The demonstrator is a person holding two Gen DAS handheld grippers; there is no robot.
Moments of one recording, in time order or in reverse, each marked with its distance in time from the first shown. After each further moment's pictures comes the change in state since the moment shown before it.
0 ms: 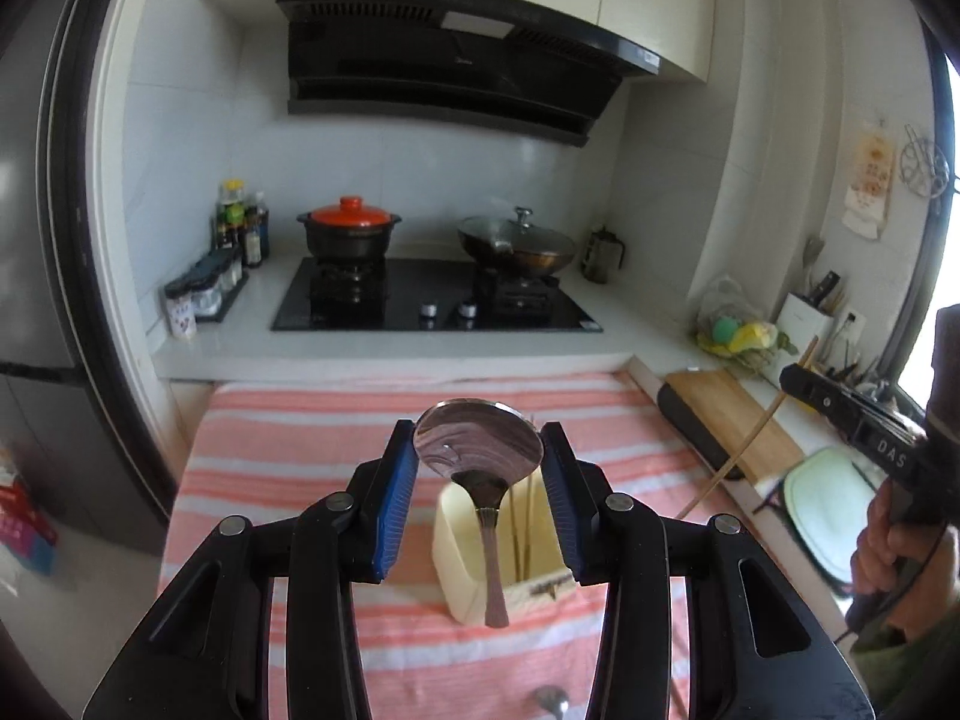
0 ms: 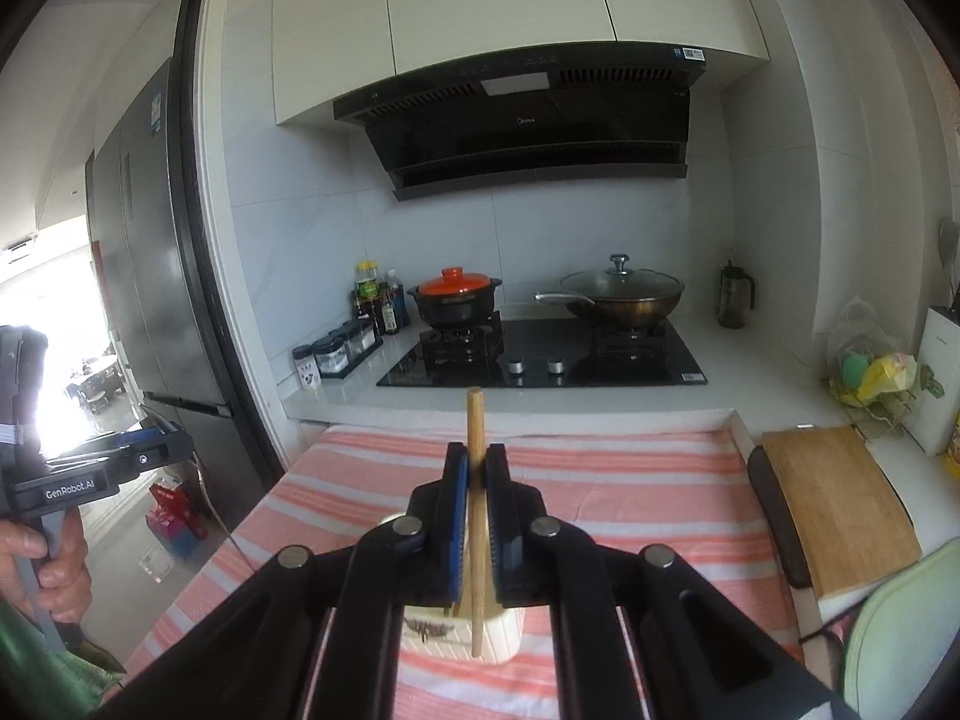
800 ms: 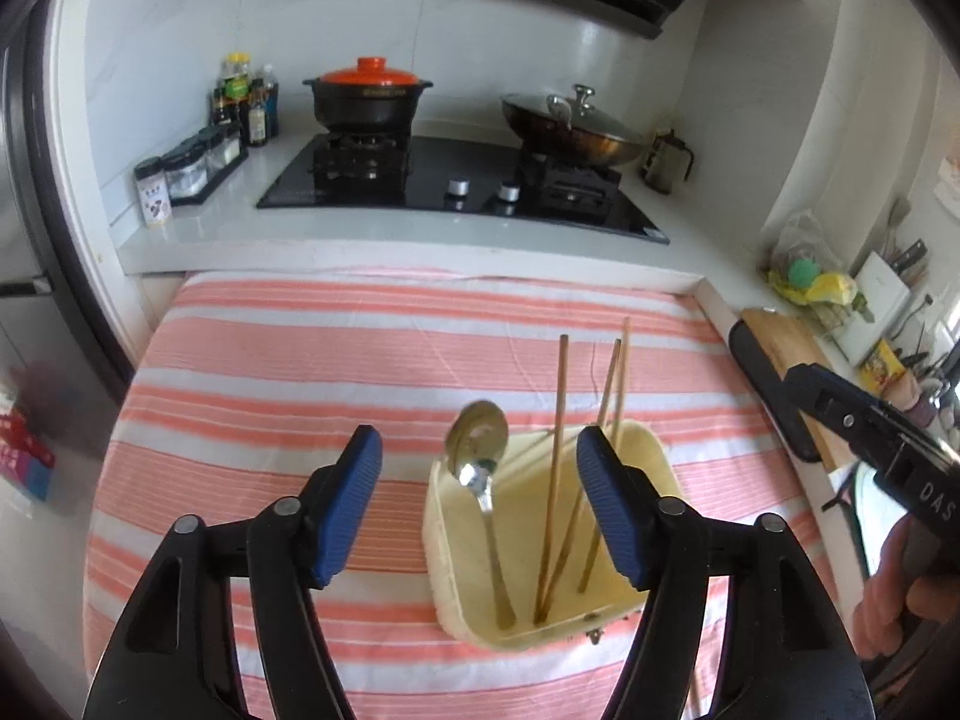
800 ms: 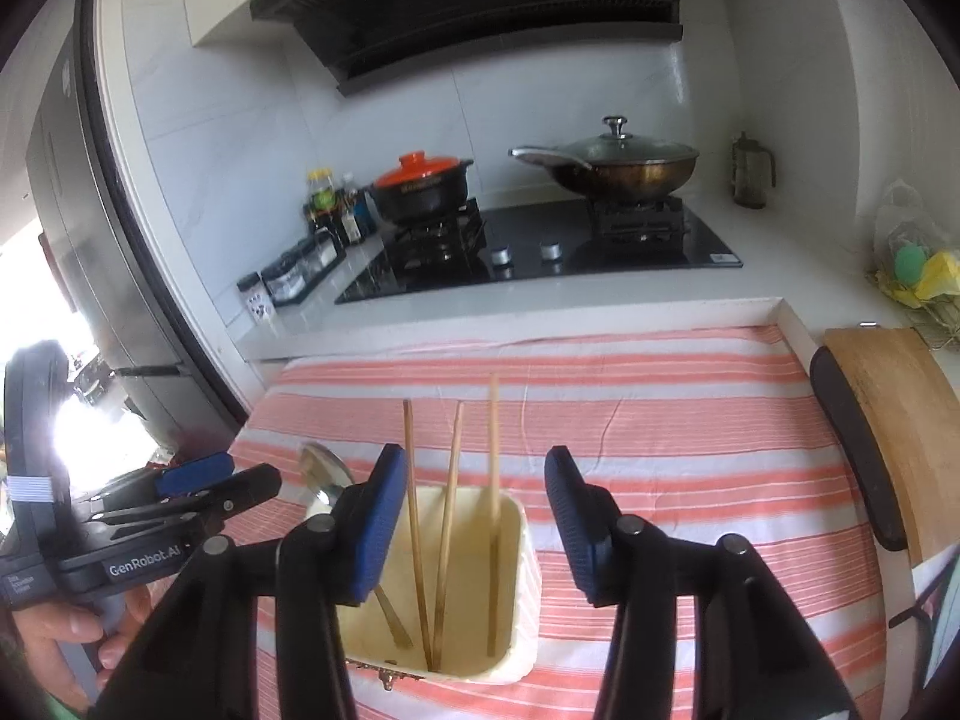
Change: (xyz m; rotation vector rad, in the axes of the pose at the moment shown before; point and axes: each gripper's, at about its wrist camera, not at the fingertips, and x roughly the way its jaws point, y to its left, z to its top) left arm 0.141 0.003 -0.045 -0.073 0.247 0.074; right arm 0.139 -0.031 -0.039 0.104 0.242 -0.008
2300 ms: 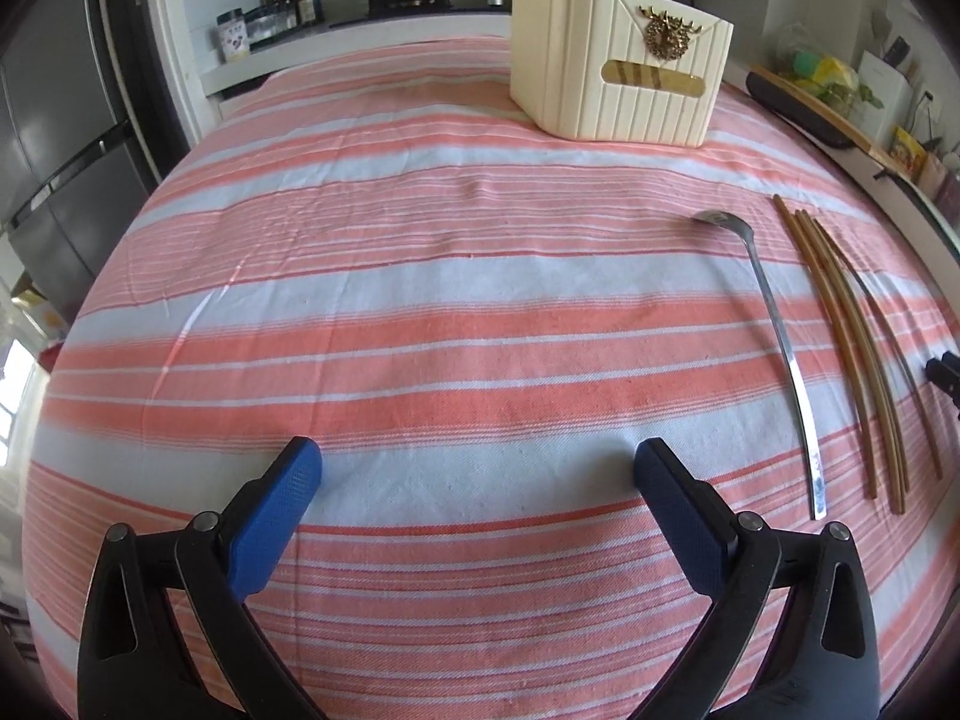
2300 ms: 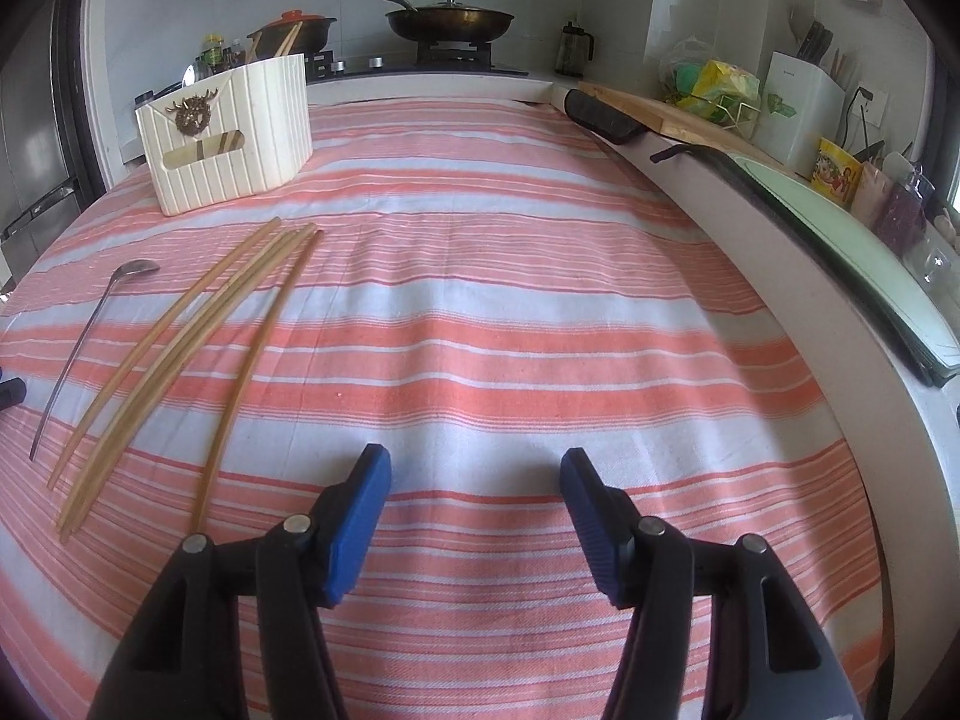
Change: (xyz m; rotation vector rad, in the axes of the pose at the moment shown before) left arm -0.044 0.044 -0.331 0.090 0.182 0.141; right arm -0.132 -0.091 -0.354 -0.023 0.184 -0.397
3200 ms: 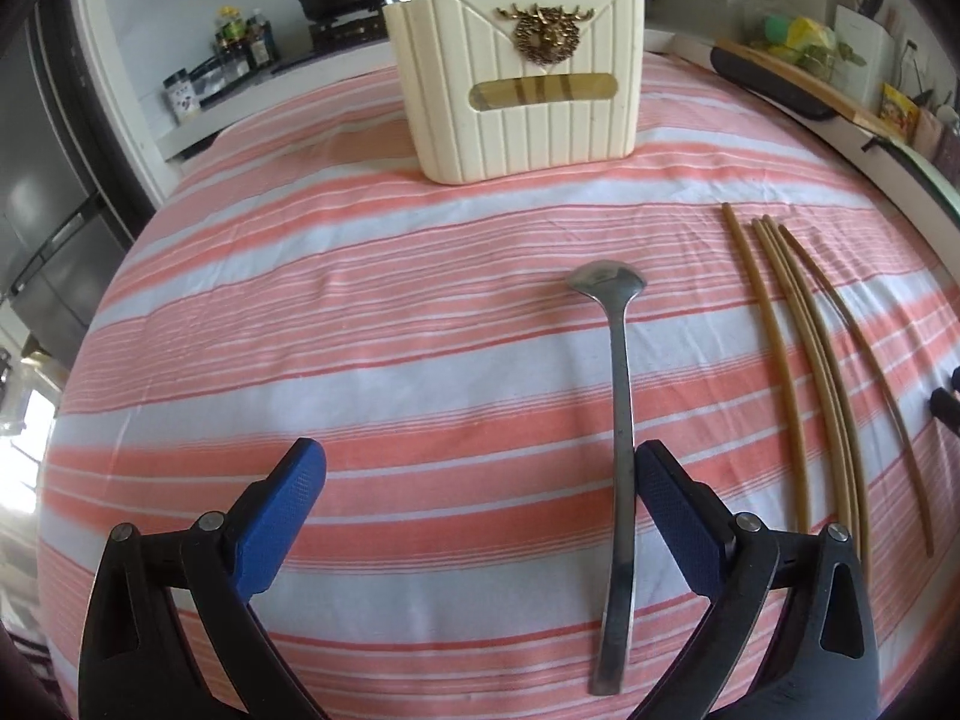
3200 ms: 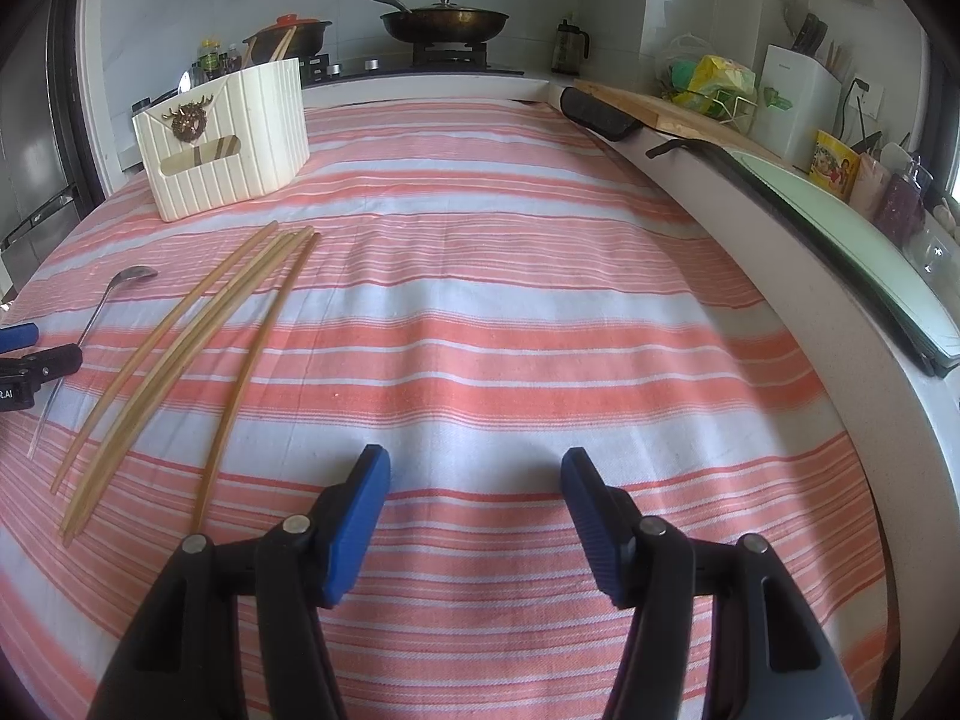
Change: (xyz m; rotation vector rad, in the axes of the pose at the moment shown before) left arm 0.011 -0.079 0.041 0.105 -0.018 0.062; right arm 0.000 -0.003 -0.001 0.019 -0.002 0.009
